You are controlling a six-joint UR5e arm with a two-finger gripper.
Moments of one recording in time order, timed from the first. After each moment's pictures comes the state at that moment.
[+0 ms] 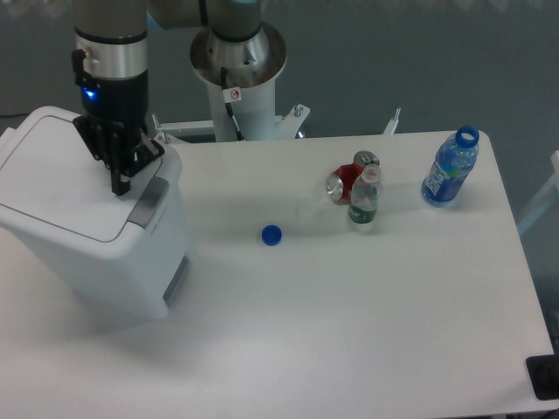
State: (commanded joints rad) arm 2.19 -1.56 -1.61 -1.11 1.36 0.65
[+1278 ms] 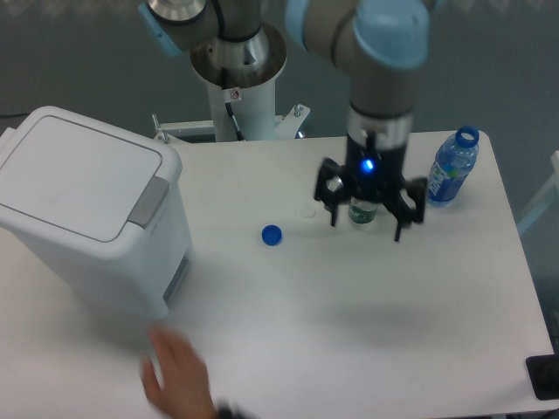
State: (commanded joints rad) arm 2.62 -1.99 -1.46 -1.10 1.50 1.17
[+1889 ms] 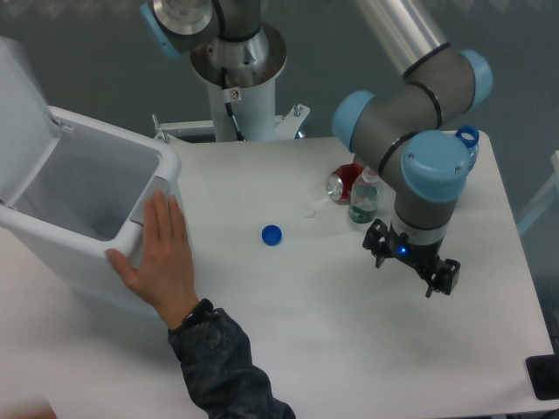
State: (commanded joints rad) arm 2.63 -2.12 -1.41 -1.04 1.59 1.33
